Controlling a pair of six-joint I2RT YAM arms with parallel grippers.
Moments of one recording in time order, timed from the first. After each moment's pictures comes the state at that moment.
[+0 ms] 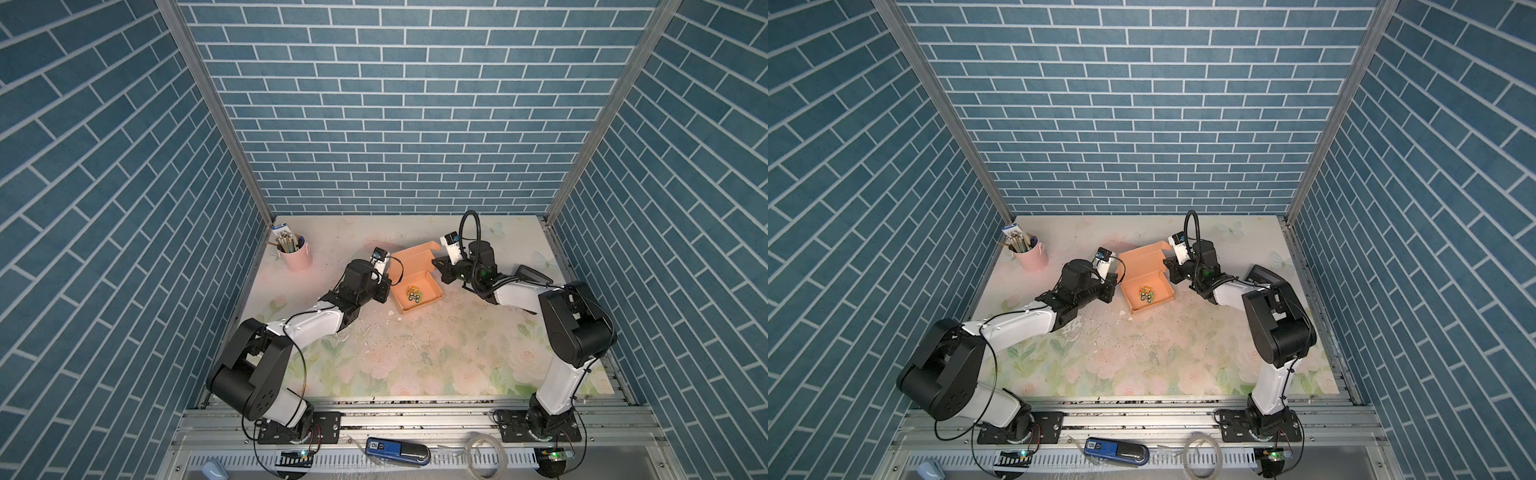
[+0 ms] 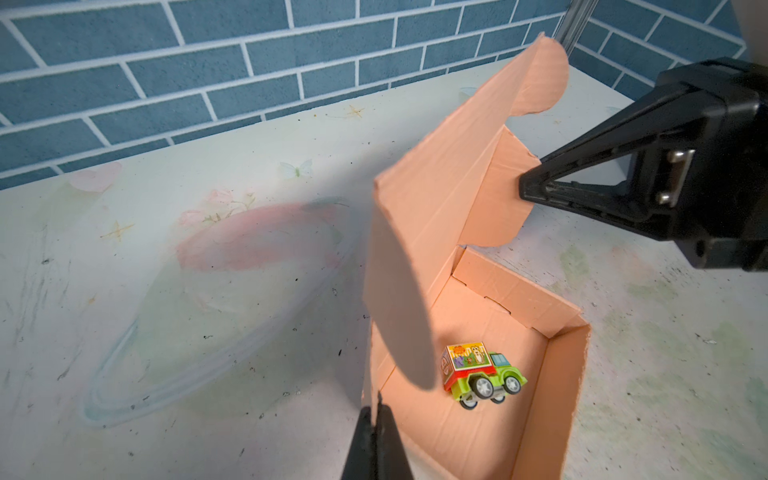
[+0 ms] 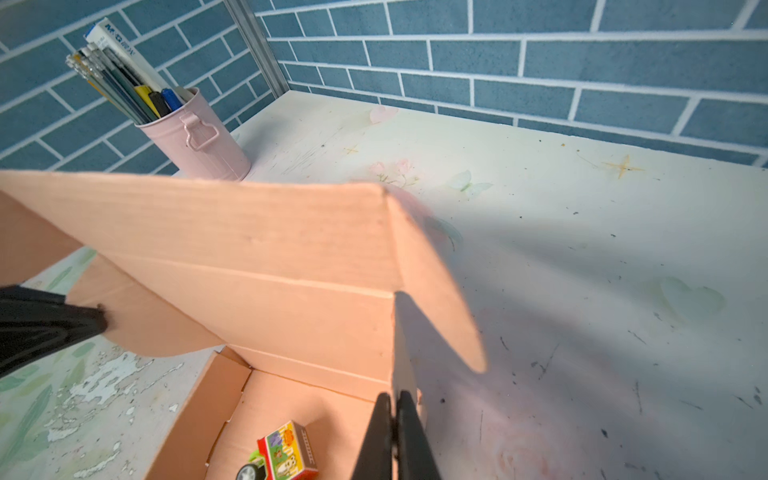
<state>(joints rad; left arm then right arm) -0.51 1.50 0.77 0.22 0.04 -0.06 0.46 1.81 0.99 0.37 -0.40 0.06</state>
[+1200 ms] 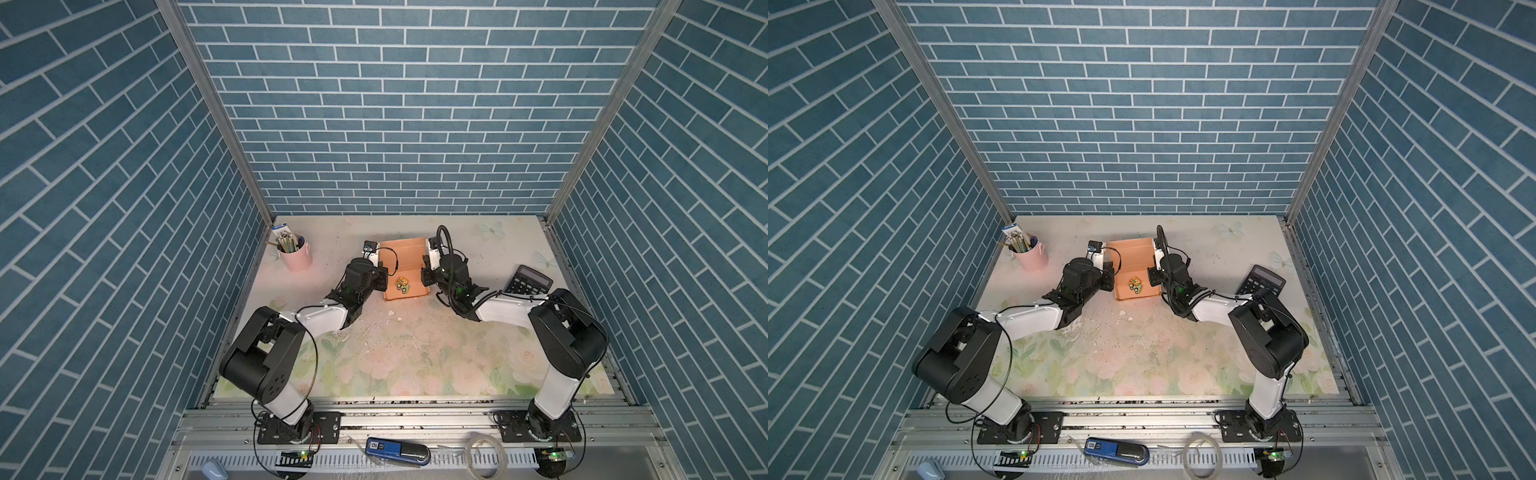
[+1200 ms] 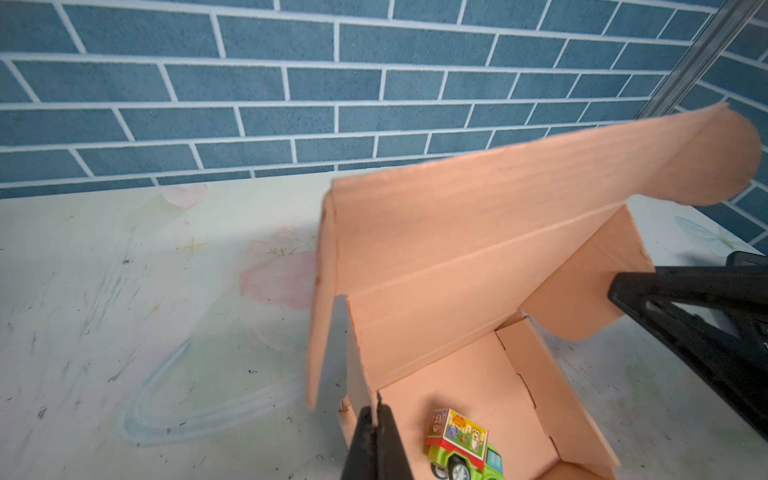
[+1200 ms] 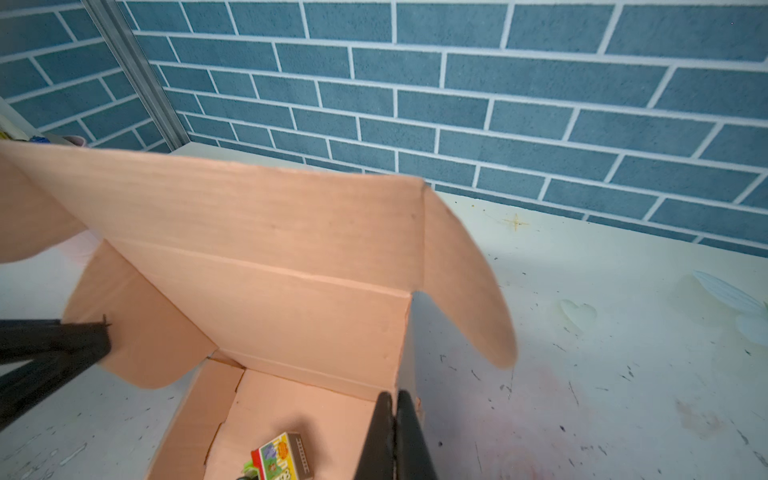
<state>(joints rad) -0.50 1.61 0.75 0.49 -0.11 -0.19 0.72 1.80 0.94 0.56 0.21 0.10</state>
